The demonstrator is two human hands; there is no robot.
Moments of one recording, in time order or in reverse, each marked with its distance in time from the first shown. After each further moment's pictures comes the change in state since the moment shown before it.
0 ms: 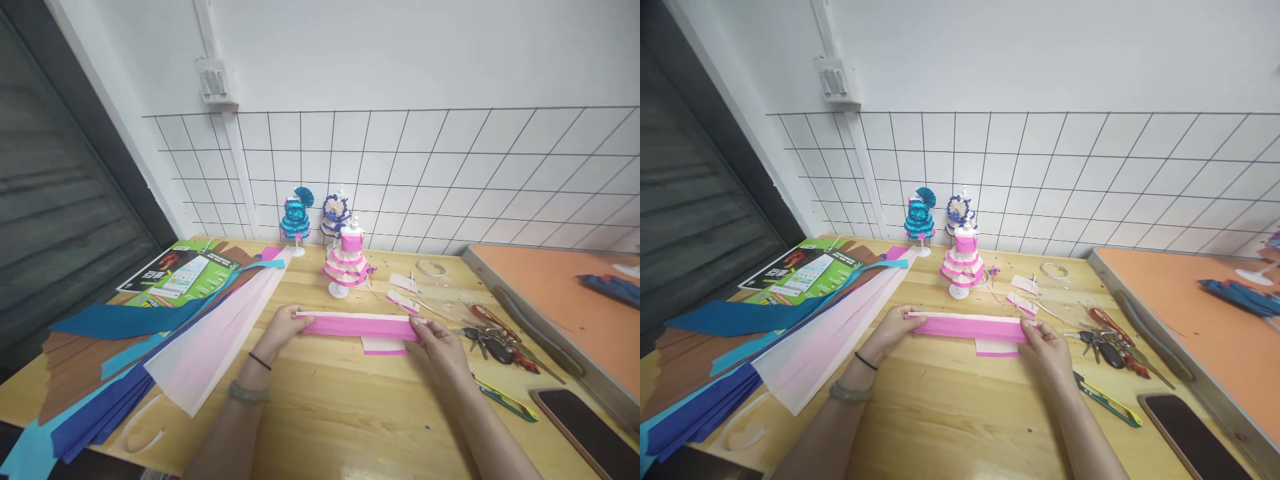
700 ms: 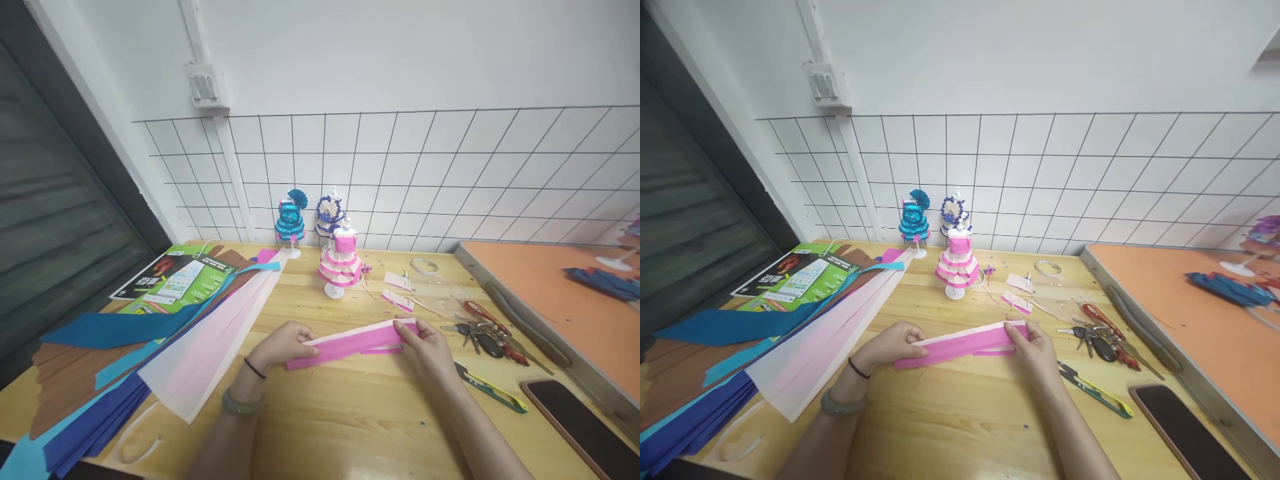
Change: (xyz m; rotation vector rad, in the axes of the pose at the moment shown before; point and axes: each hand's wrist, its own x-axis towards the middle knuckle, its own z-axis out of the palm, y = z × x) left_hand -0.024 0.022 0.004 0.362 -0.405 -0.181; right_hand -0.012 -0.001 0.013 -0.051 -0.039 -0.060
